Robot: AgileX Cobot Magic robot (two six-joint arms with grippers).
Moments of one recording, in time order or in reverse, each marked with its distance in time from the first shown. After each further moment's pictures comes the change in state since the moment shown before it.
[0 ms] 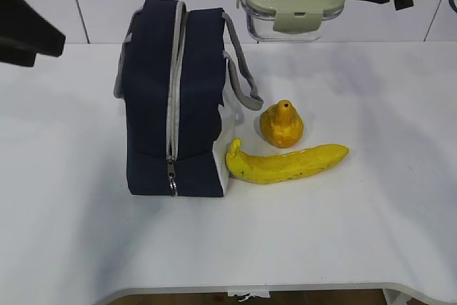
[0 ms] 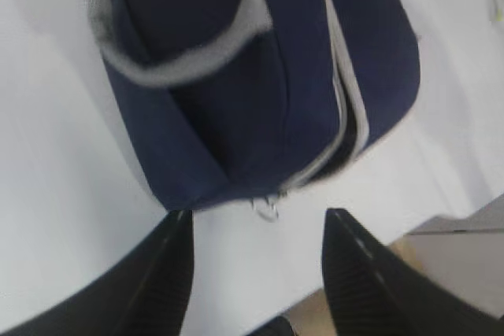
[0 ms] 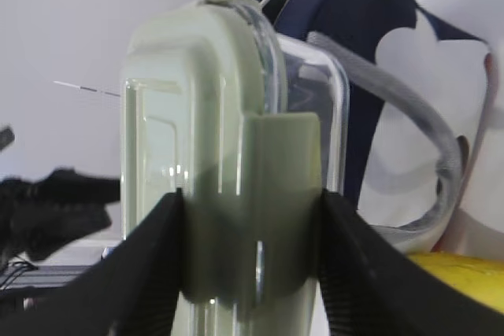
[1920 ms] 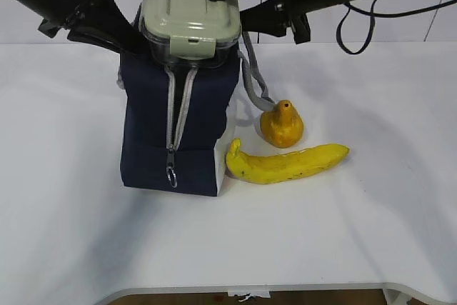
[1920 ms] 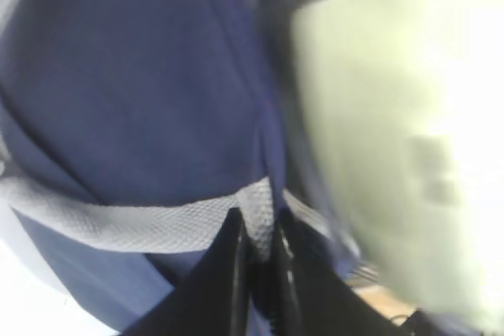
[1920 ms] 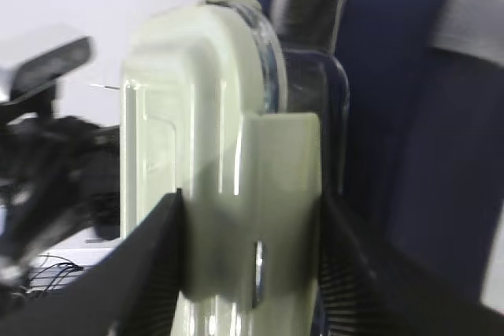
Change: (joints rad) left arm -0.055 0.546 -0.446 -0.120 0.220 0.085; right arm 0.236 0.150 0.000 0.142 -0.205 -0.010
